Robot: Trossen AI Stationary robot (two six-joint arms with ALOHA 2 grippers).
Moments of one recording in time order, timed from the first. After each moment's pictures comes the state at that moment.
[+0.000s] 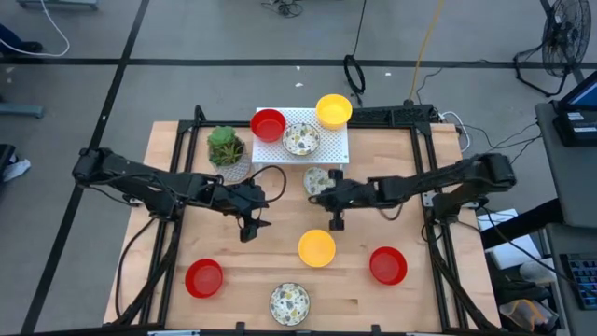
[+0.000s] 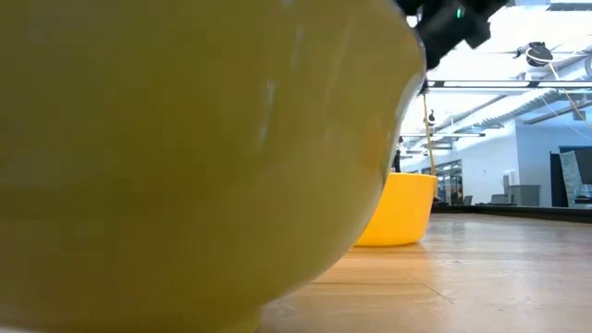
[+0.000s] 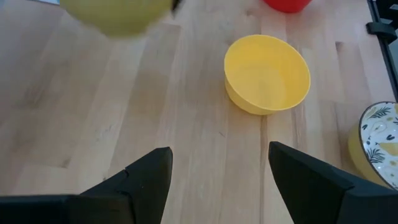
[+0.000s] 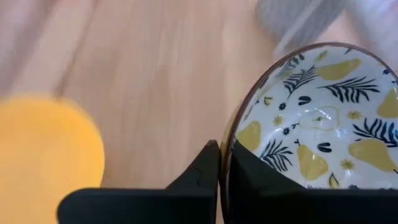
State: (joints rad) left arm -0.16 1.25 0.88 -0.40 -0.08 -0.30; right arm 0.06 1.50 0.88 -0.04 0.18 -0.14
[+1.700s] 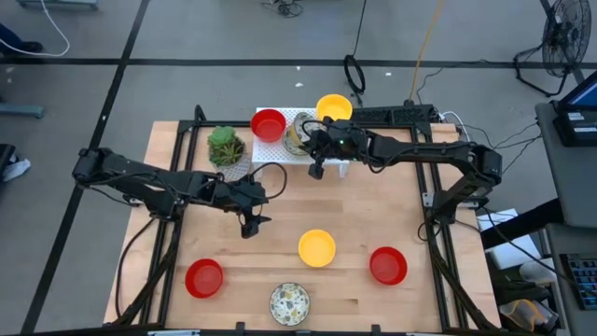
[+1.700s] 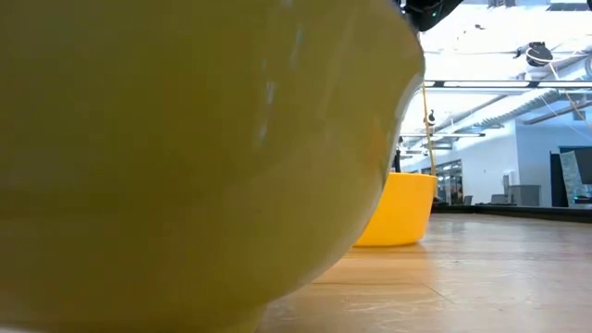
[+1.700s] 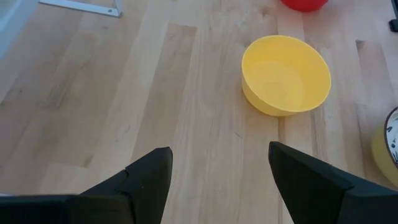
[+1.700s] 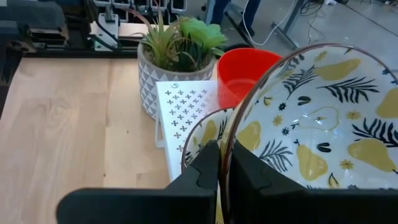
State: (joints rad) left arm -0.13 1.25 0.88 -0.42 -0.10 -0.26; right arm -0.29 1.59 1.18 0.00 0.05 -0.16
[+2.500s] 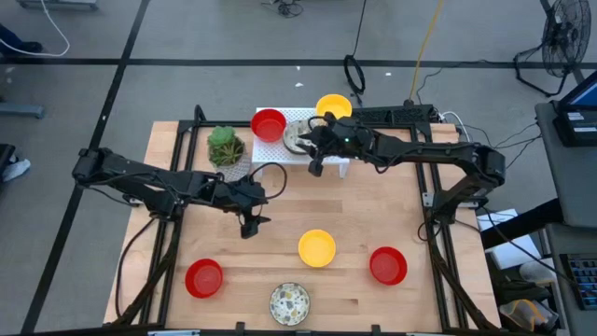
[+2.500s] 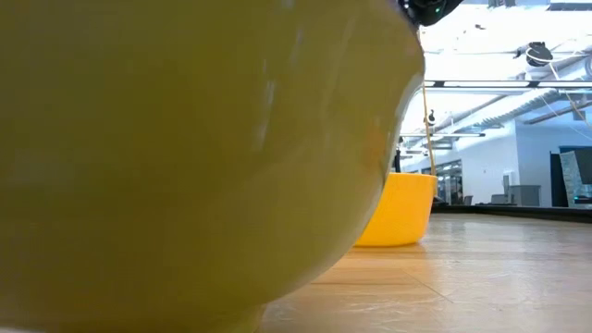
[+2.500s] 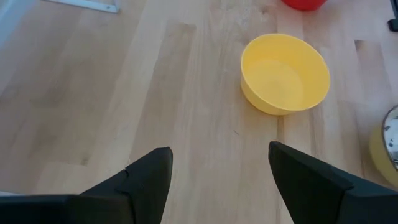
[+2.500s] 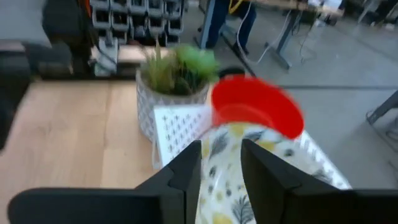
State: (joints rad) left arm -0.13 1.25 0.88 -0.42 -0.10 -0.28; right arm -0.28 1.56 1.18 0.07 0.05 -0.17
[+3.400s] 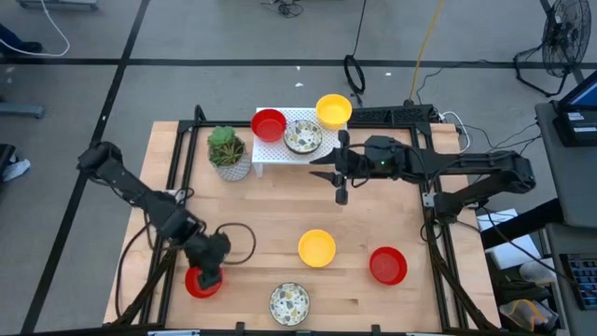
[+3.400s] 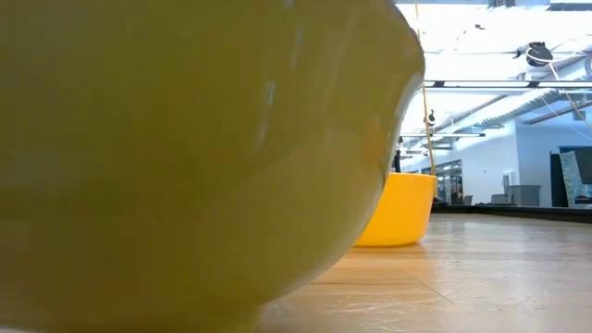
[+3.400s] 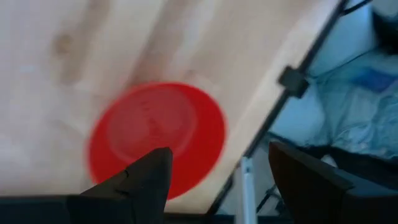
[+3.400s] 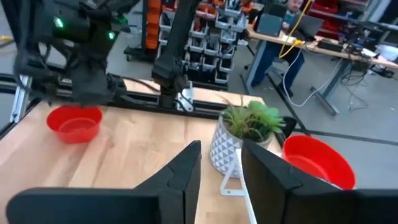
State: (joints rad) left arm -0.63 1.26 0.88 -0.78 0.32 -1.22; right arm -0.05 1.30 1.18 -0.11 0.05 -0.17
